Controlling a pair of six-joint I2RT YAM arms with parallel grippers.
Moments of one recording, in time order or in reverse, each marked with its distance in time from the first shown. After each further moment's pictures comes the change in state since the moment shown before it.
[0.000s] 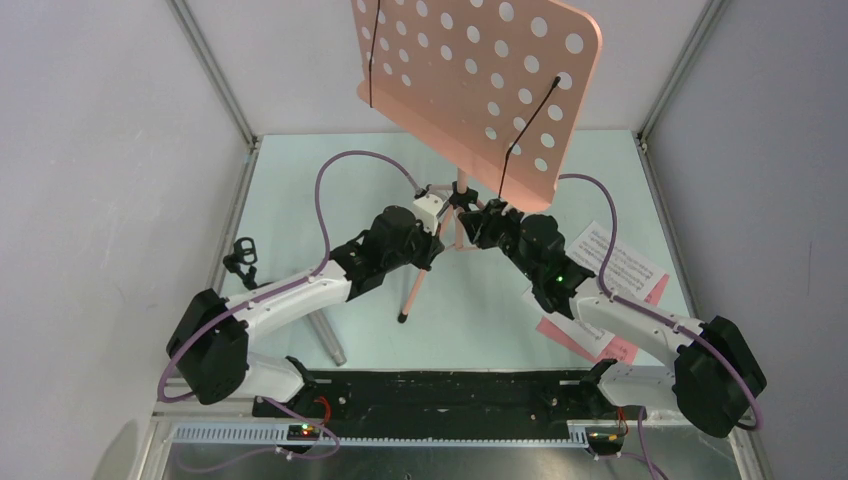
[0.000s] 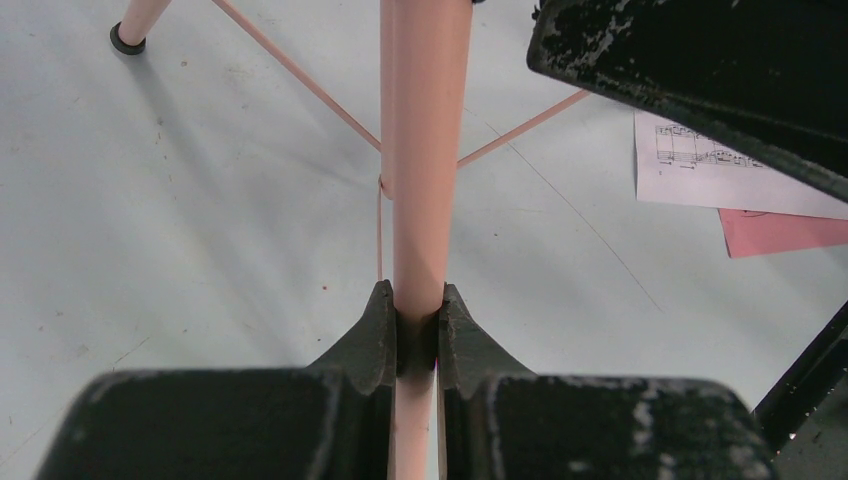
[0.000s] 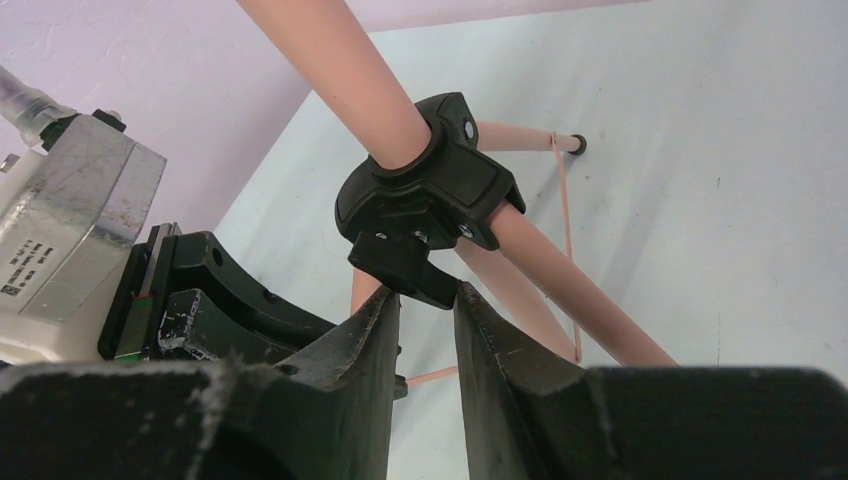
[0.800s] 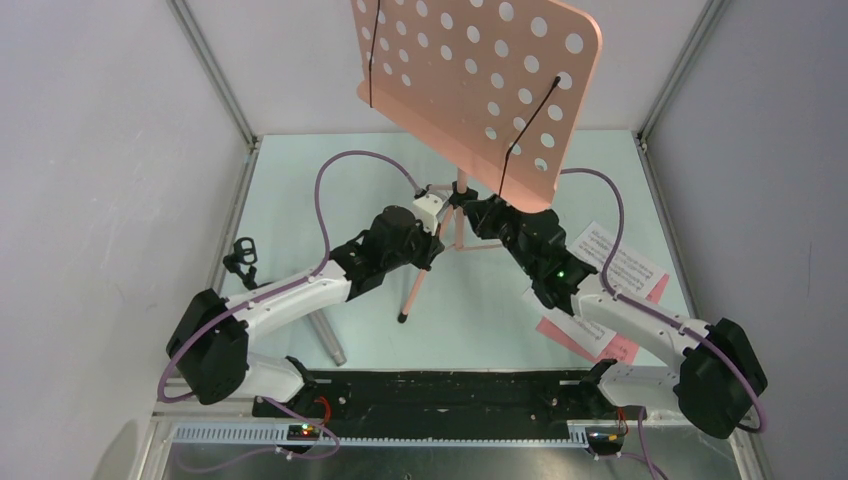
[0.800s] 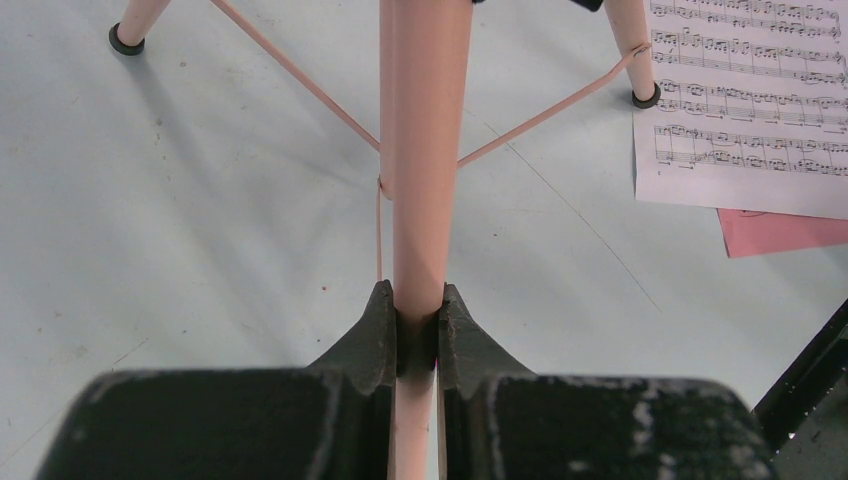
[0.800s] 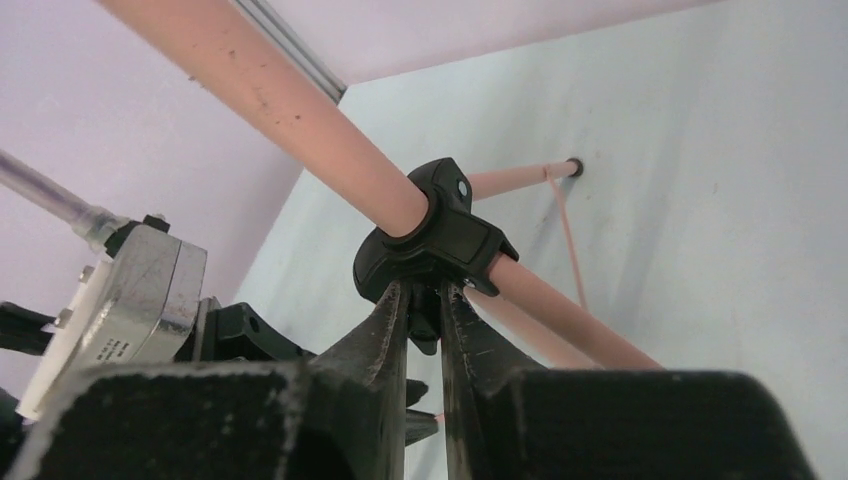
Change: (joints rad) left arm 0.002 0.000 -0.002 0.003 0.005 0.000; right arm 0.018 -0.004 0.063 -0.039 0.107 0.058
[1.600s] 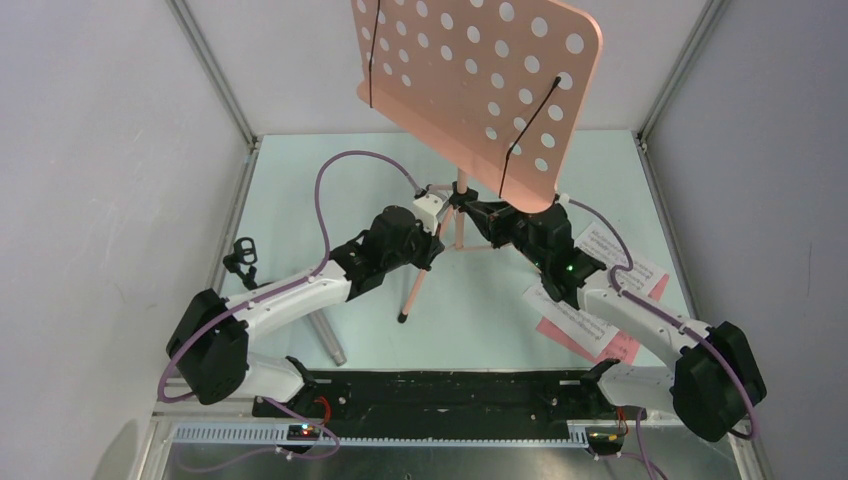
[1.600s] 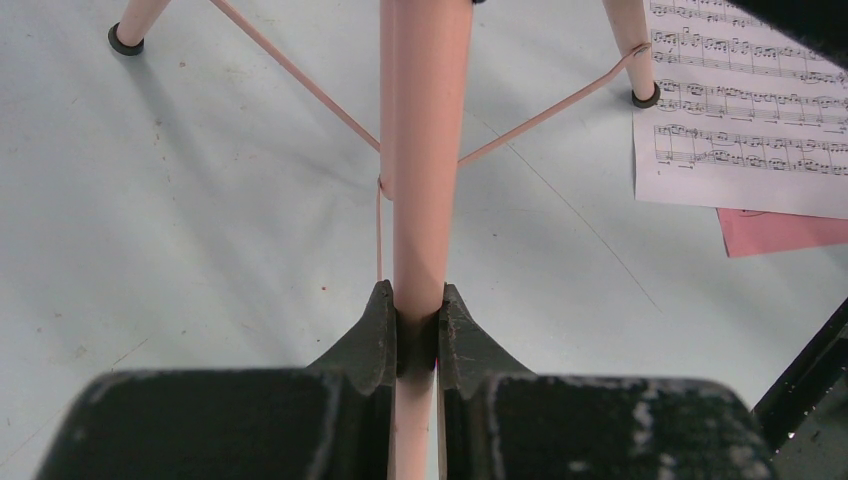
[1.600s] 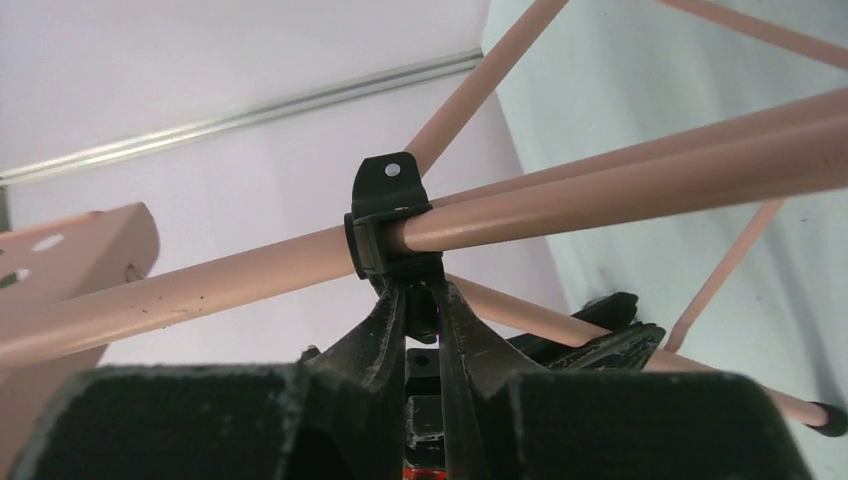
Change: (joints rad) left arm 0.000 0.001 0.000 0.000 0.000 0.000; right arm -0.130 -0.002 -0.003 -0.188 -0.204 1.130
